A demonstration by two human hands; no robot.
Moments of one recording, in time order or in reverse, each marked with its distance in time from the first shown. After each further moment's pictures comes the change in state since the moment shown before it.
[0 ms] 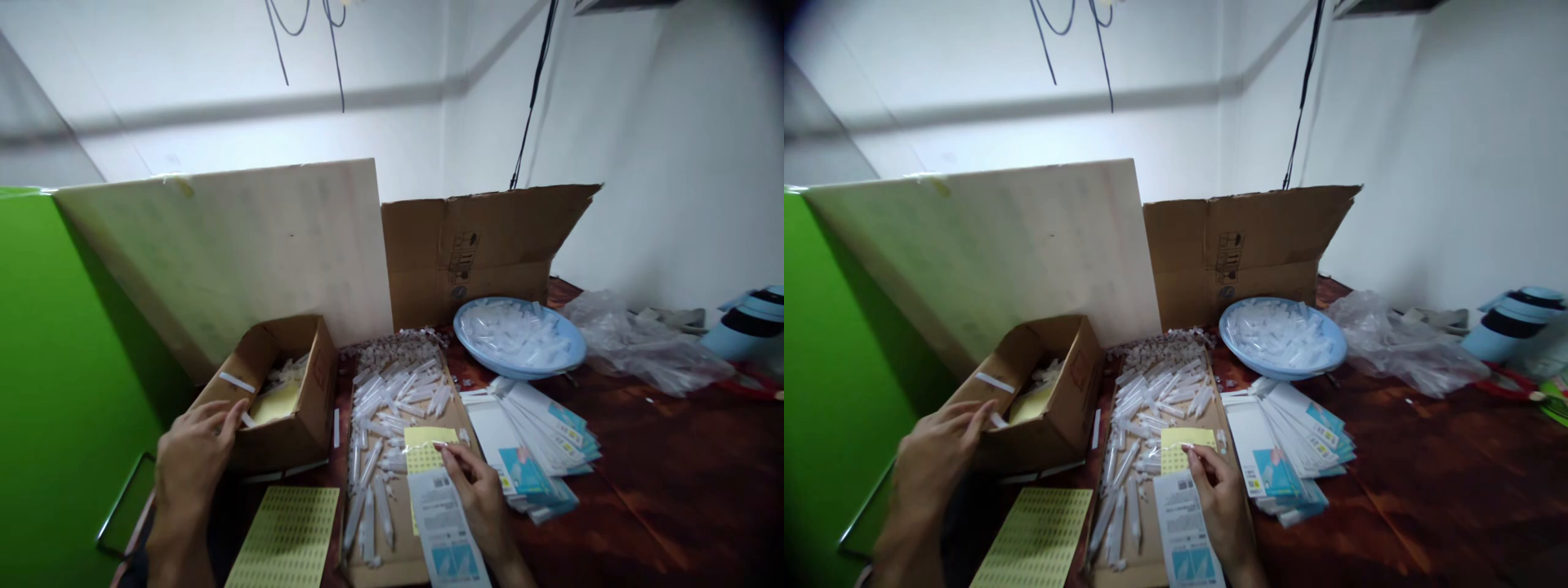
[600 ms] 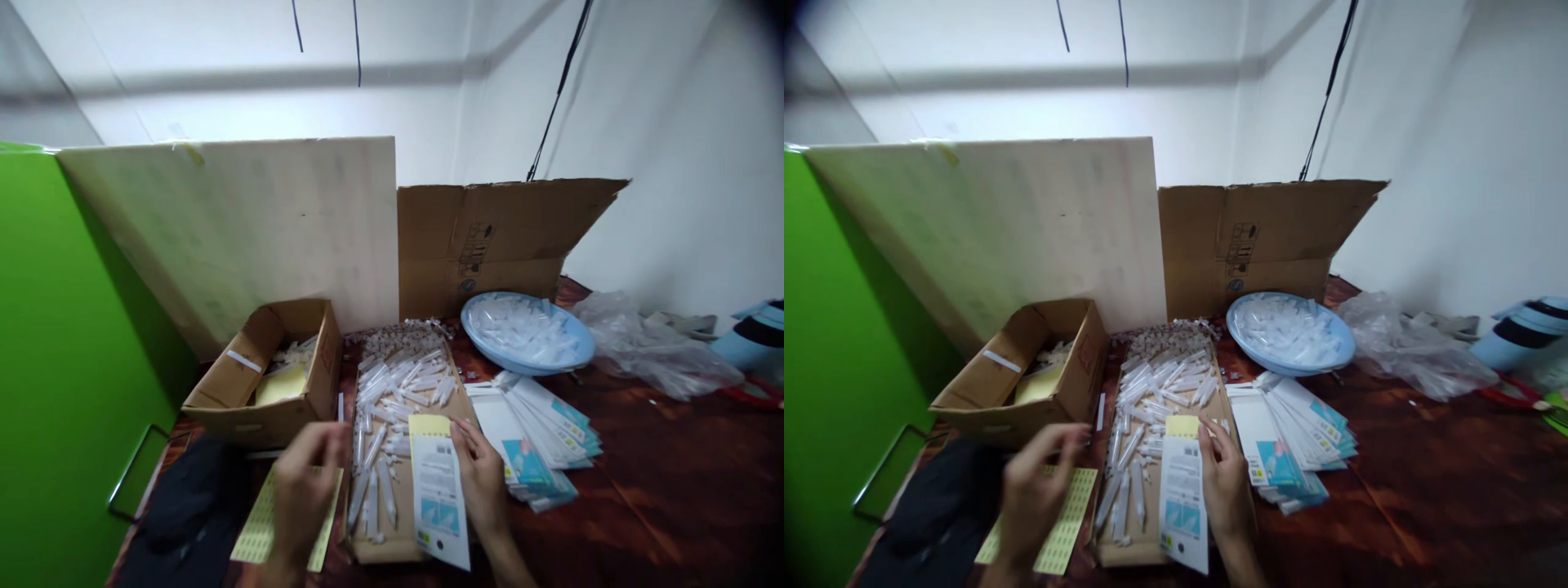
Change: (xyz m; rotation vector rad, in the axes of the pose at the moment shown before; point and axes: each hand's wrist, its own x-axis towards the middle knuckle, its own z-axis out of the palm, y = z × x) left_hand -0.098 0.126 -0.001 -0.724 -0.012 0.163; right_hand 0.007 -0.013 0.015 -0.082 0.226 0.011
